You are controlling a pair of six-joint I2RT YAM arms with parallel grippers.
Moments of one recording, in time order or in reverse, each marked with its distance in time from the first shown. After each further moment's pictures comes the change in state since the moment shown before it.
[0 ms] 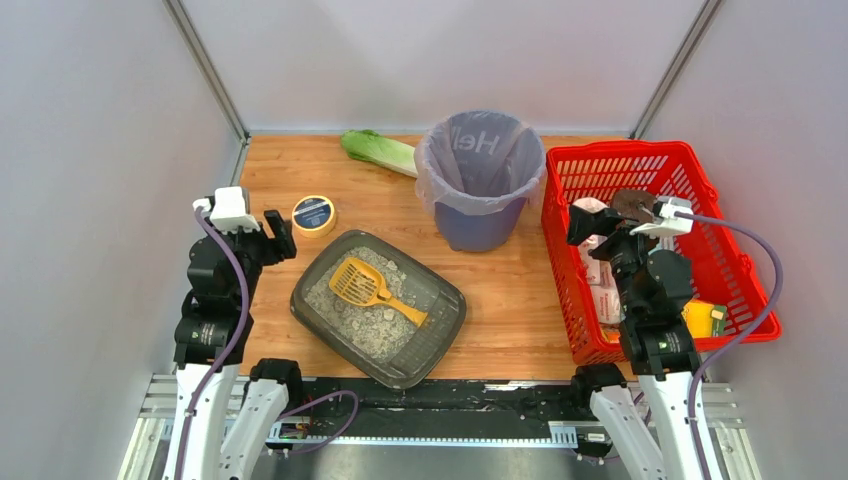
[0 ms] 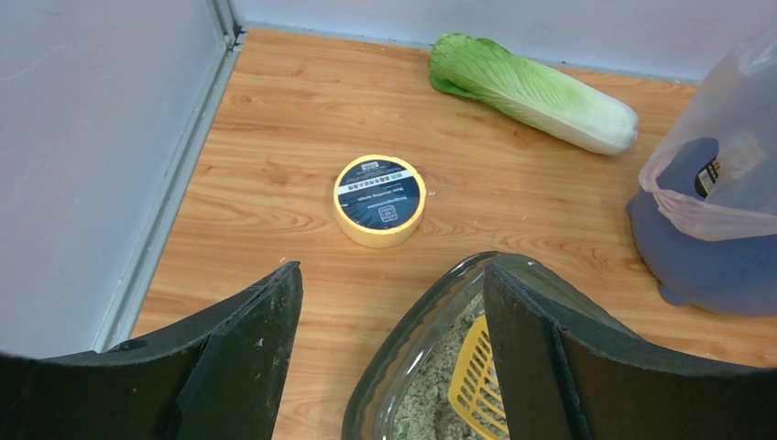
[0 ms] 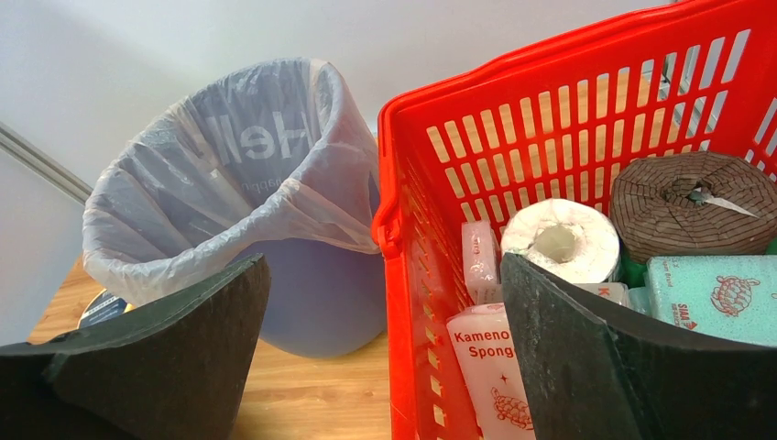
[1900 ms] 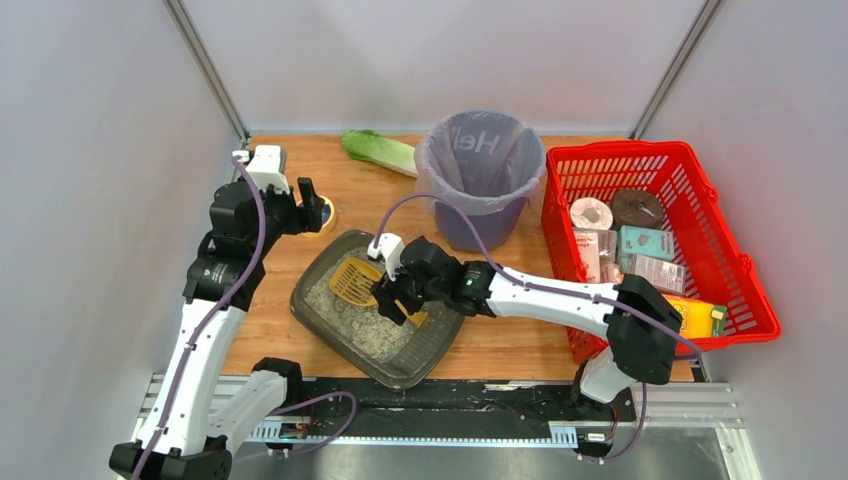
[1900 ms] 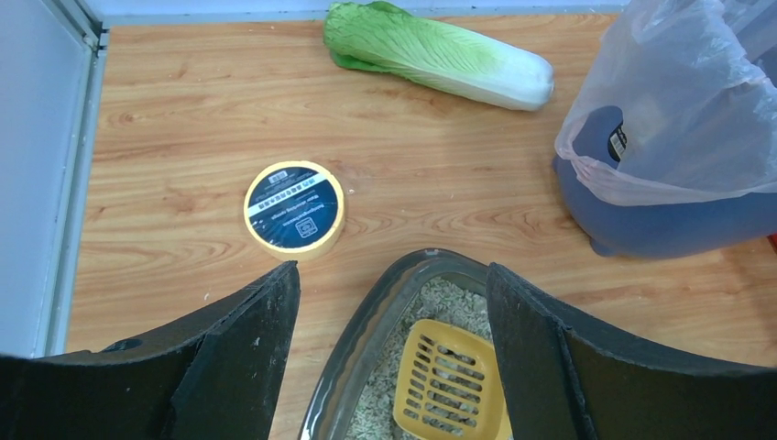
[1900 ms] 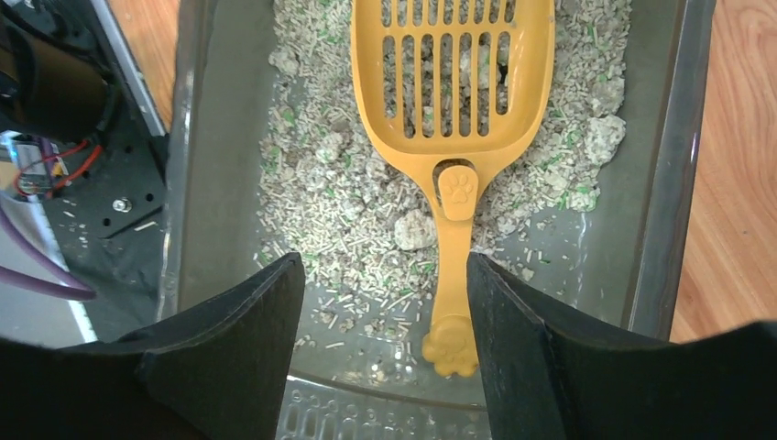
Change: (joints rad) left arm -0.110 0.298 0.187 0.003 0.116 0.018; right arm 0.985 1.067 0.373 0.040 -0.174 -0.209
